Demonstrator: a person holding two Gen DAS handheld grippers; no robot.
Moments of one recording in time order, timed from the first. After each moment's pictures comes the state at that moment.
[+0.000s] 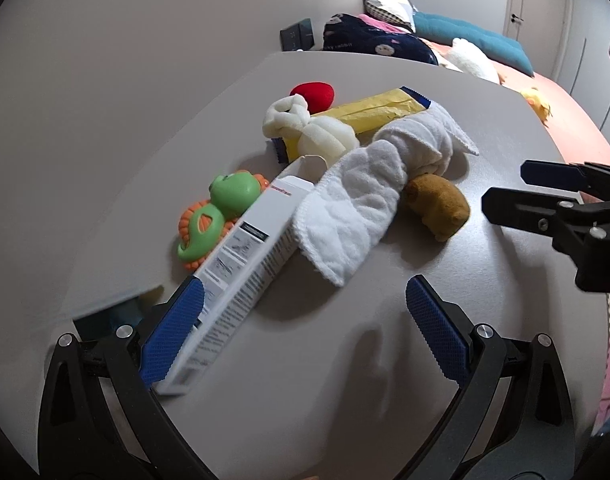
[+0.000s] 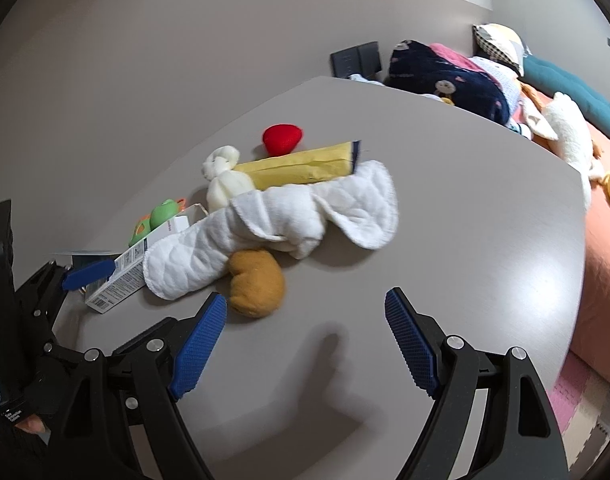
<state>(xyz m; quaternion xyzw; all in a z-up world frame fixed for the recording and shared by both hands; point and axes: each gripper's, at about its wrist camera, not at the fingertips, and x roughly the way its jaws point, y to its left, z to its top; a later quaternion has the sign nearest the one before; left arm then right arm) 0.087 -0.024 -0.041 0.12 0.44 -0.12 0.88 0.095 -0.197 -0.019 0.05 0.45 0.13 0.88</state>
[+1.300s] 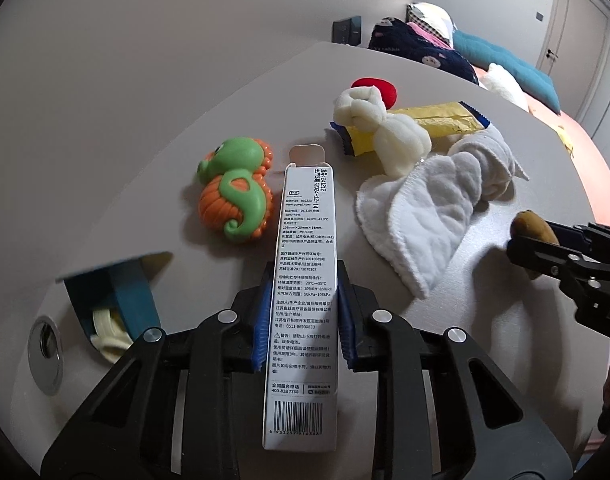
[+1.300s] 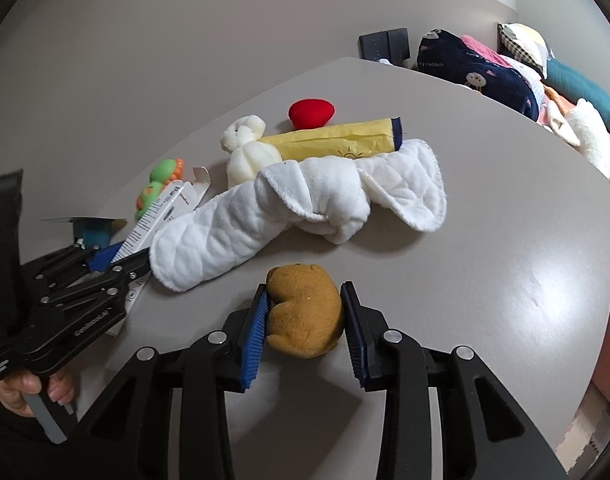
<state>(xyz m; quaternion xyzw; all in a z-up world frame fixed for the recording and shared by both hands) 0.079 0.016 -0.048 0.04 0.45 -0.07 0.89 0.096 -0.180 -0.035 0.03 0.46 0.16 0.87</state>
